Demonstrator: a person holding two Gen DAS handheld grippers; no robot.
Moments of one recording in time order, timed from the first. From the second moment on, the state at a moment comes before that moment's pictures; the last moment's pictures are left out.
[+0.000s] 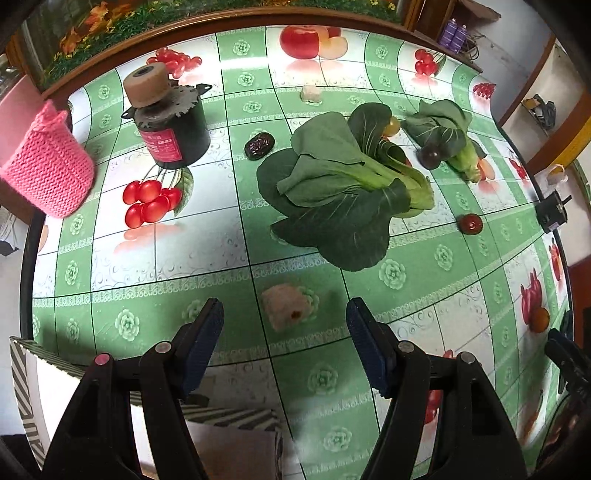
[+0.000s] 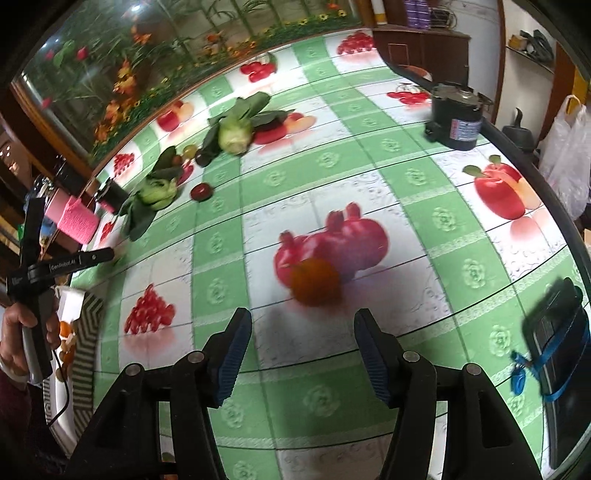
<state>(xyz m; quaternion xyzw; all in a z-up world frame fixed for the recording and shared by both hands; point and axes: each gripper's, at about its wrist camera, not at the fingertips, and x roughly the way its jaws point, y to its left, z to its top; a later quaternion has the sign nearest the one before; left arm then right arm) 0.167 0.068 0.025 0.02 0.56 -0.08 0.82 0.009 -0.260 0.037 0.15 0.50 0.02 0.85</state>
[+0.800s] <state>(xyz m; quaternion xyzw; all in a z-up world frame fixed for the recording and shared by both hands) 0.159 0.068 0.029 0.02 0.55 -0.08 0.83 0.028 -0.246 0.029 0.12 0.51 0.04 0.85</state>
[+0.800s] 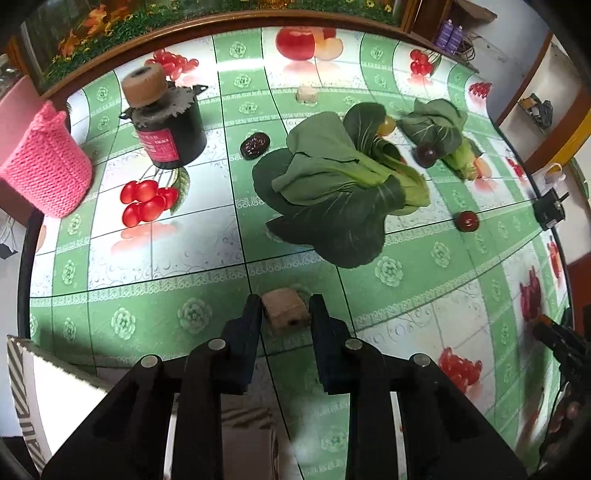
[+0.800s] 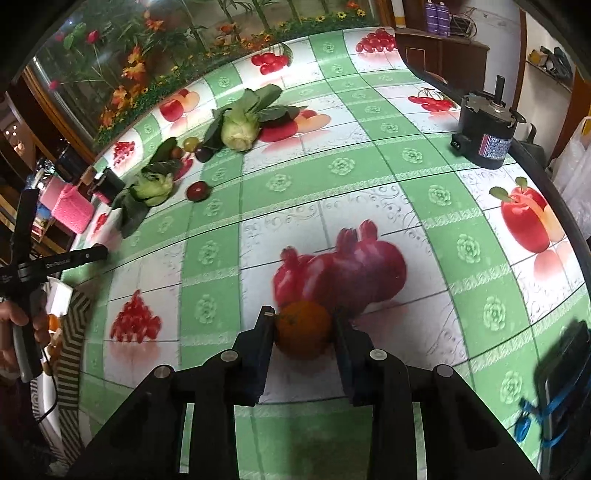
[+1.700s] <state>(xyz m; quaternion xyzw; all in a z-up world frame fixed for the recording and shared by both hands) 0.026 0.138 0.066 0.05 0.54 -0.06 0.84 0.000 -0.065 0.065 0.07 0.52 0.21 0.83</state>
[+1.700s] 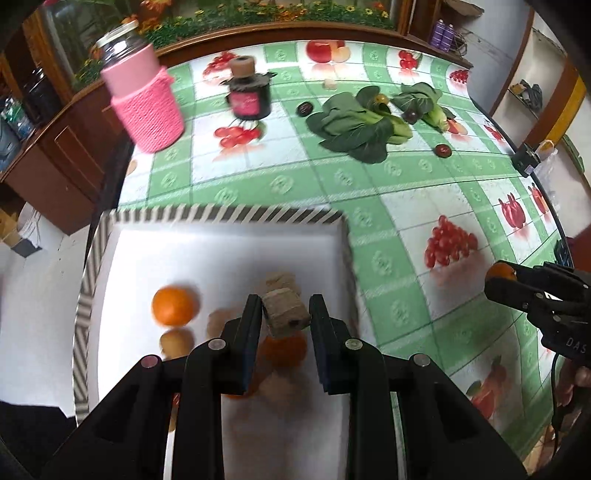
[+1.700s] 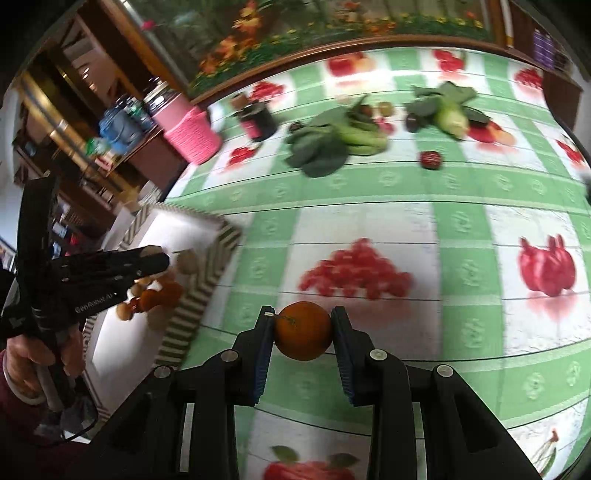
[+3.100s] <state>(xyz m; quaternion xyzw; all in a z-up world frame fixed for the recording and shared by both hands) 0.025 0.257 0.055 -0.02 0.54 0.01 0.84 0.063 0.147 0.043 -0.05 0.53 0.35 0.77</state>
